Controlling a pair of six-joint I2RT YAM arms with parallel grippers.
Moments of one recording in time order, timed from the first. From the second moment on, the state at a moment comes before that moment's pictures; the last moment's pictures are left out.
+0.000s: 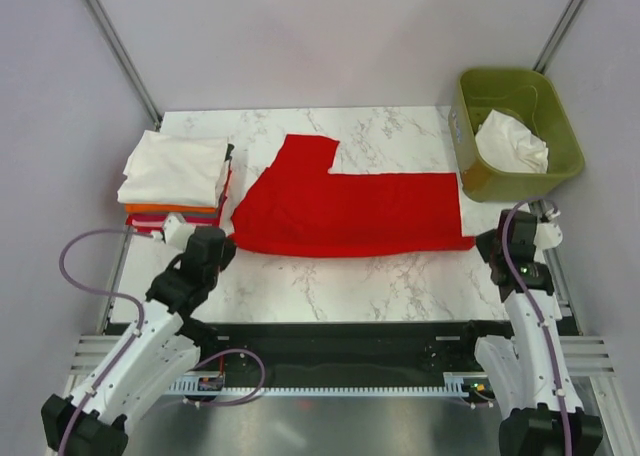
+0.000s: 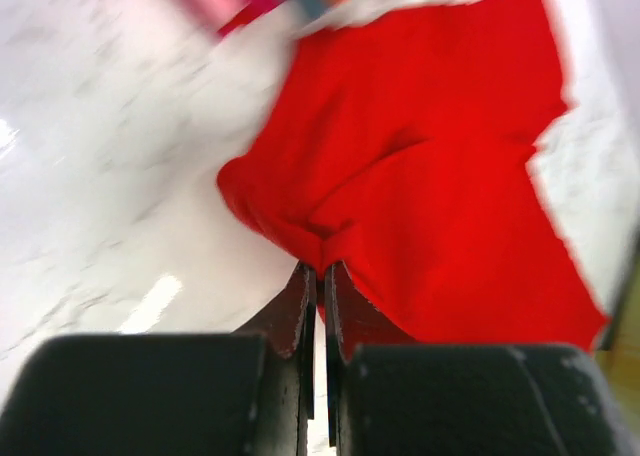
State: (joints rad) left arm -0.42 0.58 0.41 -0.55 -0.50 -1.19; right arm -0.12 0.68 0.52 -0.60 0.23 0.98
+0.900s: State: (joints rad) left arm -0.41 1.04 1.70 -0.51 -0.54 -0.77; right arm -0.12 1.03 1.61 -0.61 0.17 0.95
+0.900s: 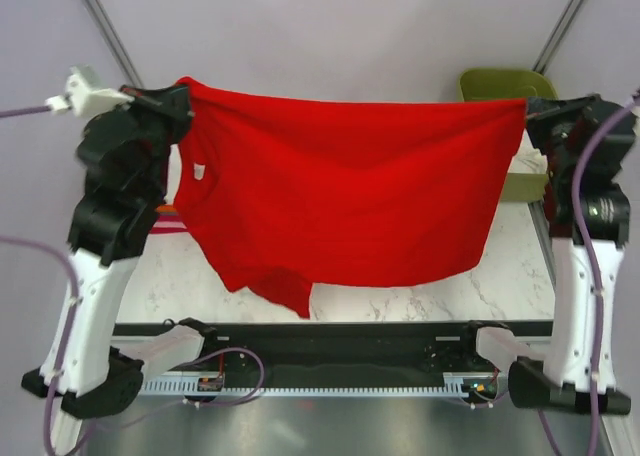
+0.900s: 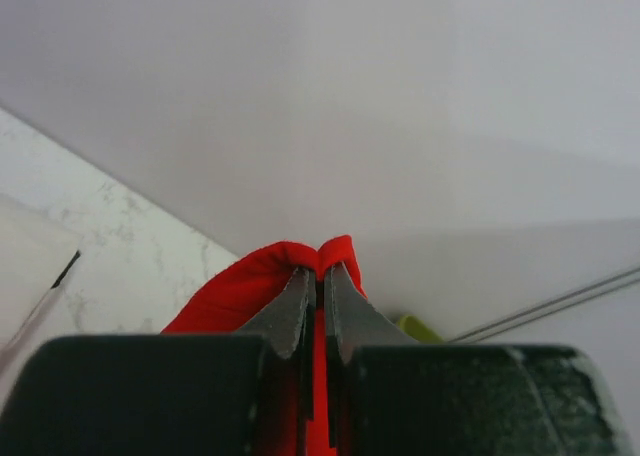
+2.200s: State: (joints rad) left arm -0.02 1.90 1.64 -0.16 0.01 -0.94; right arm -0.17 2.05 1.82 -0.28 -0.24 1.05
